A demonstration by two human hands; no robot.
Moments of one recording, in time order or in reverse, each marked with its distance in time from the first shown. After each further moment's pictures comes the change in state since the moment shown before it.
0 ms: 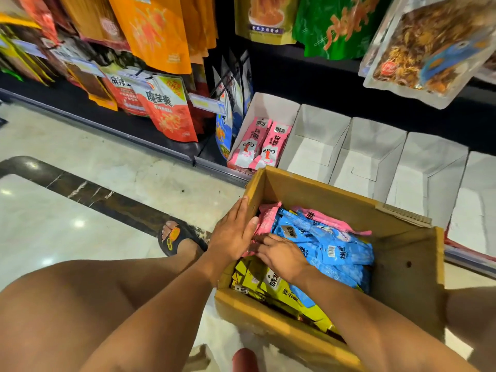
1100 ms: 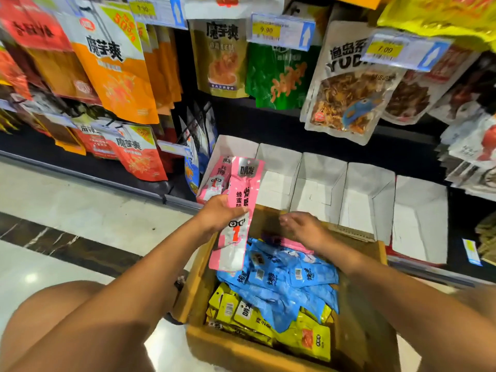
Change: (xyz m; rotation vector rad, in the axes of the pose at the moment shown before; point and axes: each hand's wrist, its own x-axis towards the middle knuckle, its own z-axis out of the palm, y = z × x) left_hand 0.042 0.123 -0.128 -0.796 -0.186 -0.142; right_hand -0.030 0.082 -0.181 0.766 0.164 0.653
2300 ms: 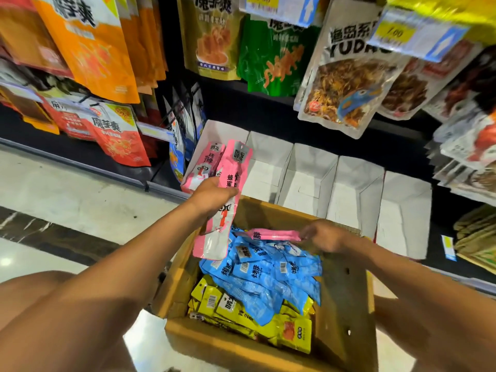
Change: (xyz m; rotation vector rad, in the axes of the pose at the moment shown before) left_hand 0.022 0.019 0.016 0.009 0.114 -0.039; right_hand -0.010 0.044 -0.063 -0.610 -0.307 0.123
